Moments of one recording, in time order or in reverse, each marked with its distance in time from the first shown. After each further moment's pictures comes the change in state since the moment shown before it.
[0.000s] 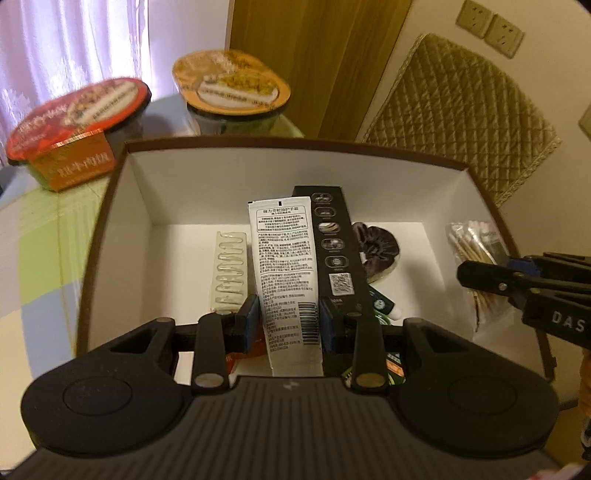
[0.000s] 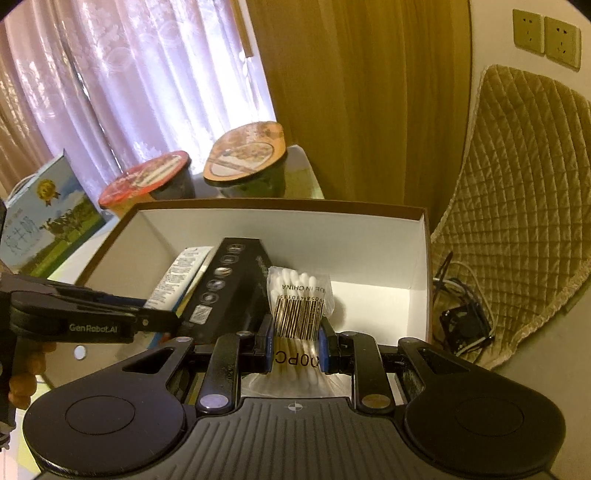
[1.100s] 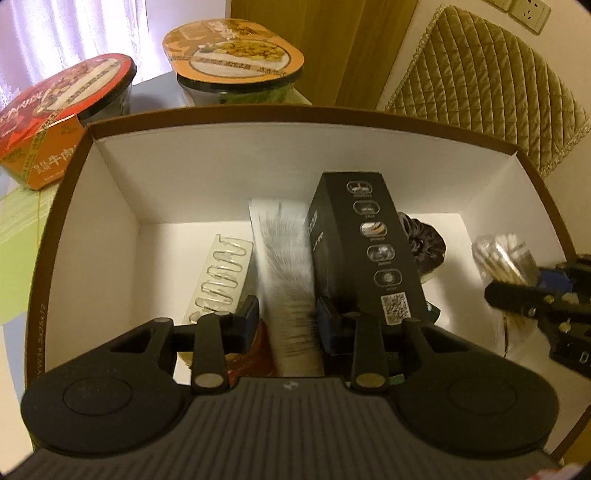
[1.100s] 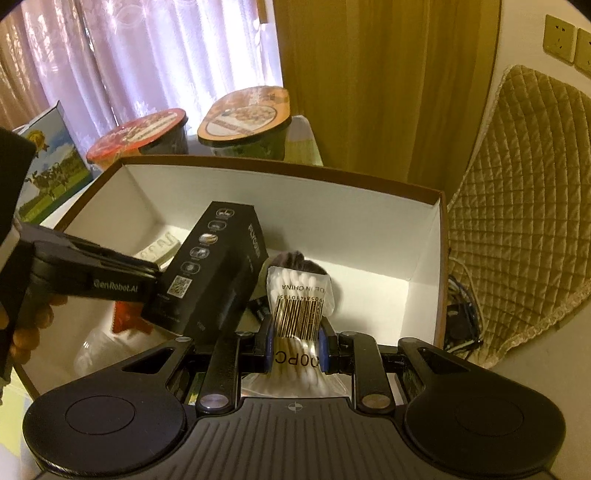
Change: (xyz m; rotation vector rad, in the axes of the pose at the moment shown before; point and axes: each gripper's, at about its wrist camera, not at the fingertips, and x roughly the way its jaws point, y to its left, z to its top) left arm 0.052 0.006 0.012 0.022 0.046 0.044; right arm 0.029 0.004 -0.007 -0.104 0.084 -0.033
